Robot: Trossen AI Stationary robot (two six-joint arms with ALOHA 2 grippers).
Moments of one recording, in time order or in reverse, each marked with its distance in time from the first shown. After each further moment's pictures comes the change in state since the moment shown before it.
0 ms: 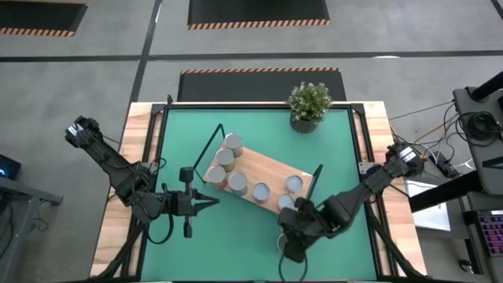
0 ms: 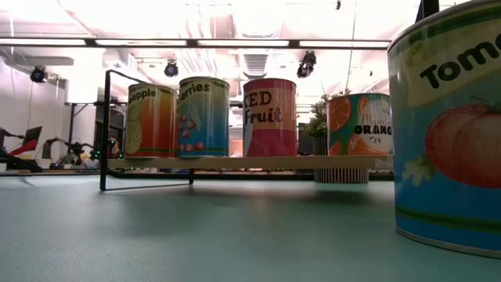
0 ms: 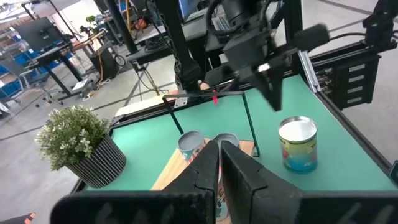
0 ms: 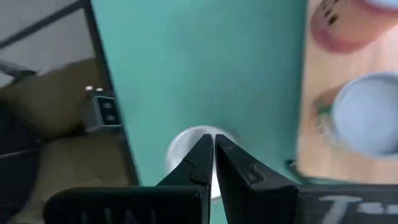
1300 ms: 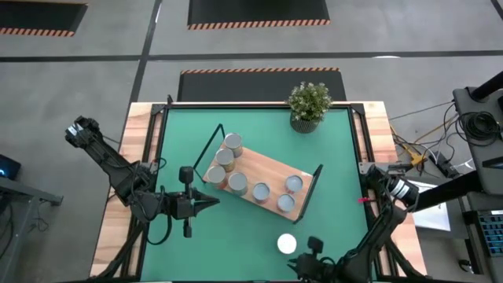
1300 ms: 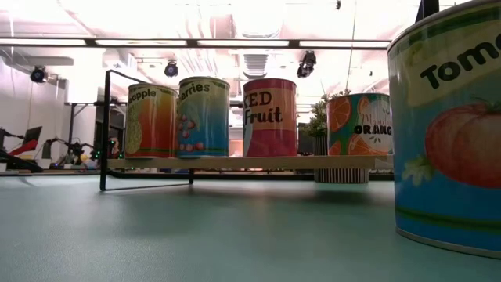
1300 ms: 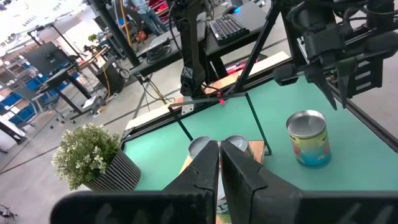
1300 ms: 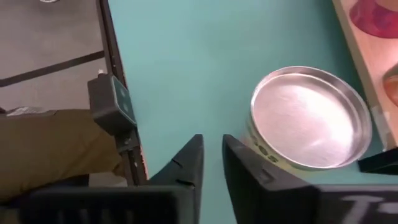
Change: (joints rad) left arm 0.000 0.000 0.008 0.014 0.000 0.142; right arm 0.379 0.286 -0.008 0.187 0.580 0.289
